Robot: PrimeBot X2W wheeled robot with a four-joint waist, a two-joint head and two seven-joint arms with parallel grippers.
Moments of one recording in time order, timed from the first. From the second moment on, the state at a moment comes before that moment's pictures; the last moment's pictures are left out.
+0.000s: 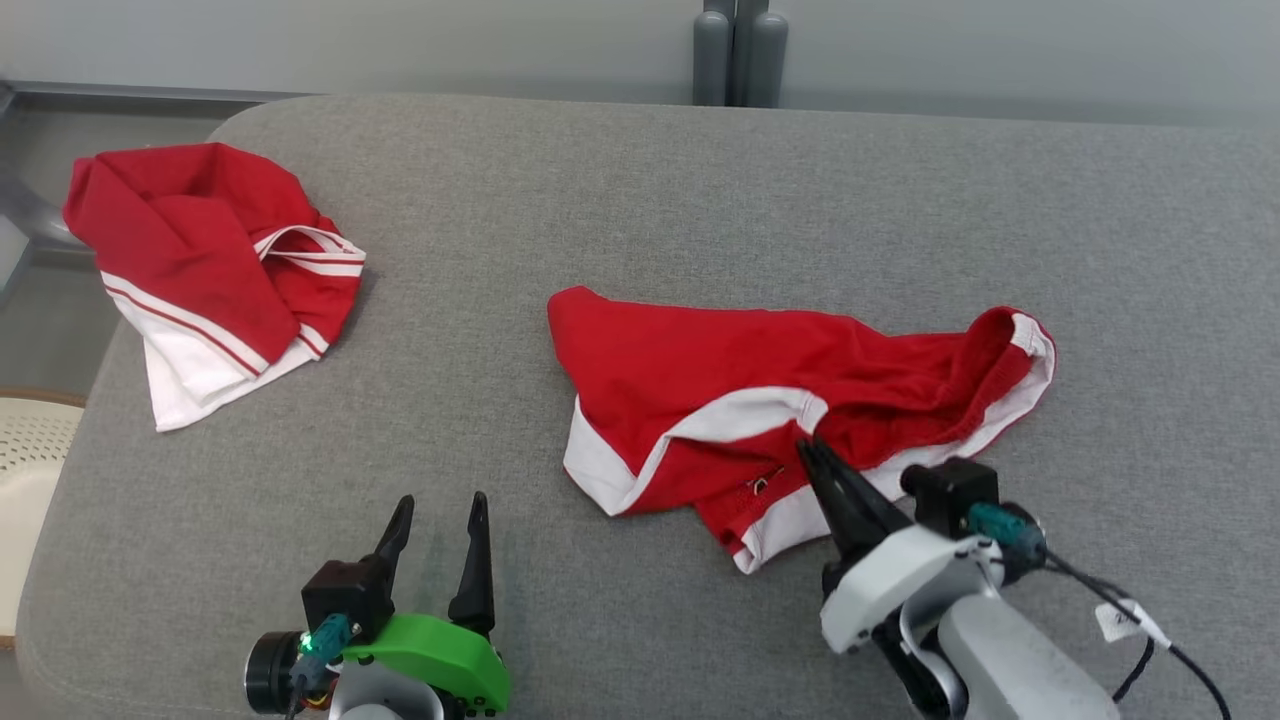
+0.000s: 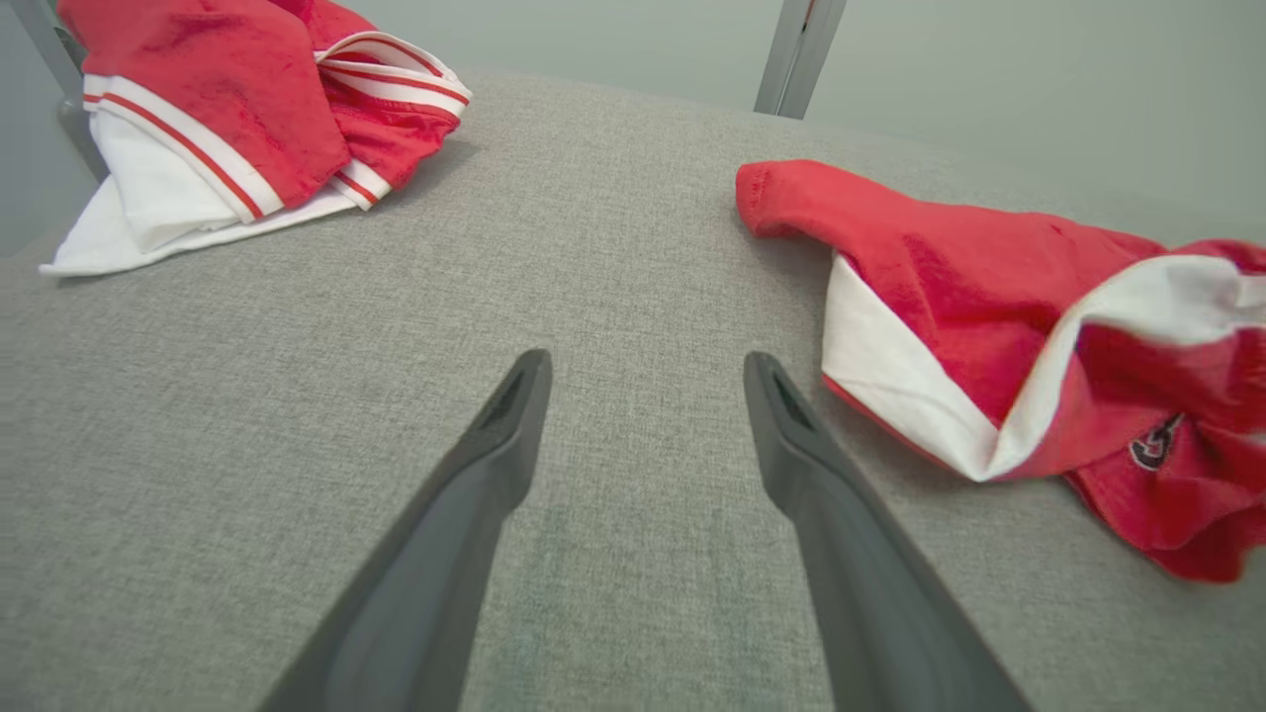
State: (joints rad) left arm -0.13 0.05 -0.26 0.44 -0.33 0.01 -0.26; right arm -0.28 -0.09 0.42 0.51 0.37 0.13 -0.26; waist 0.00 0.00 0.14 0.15
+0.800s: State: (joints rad) left arm -0.17 0.05 -0.39 0.42 -0.37 0.03 -0.26; right arm -0.85 -0.20 -0.08 0.88 0.06 0.13 -0.26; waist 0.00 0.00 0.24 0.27
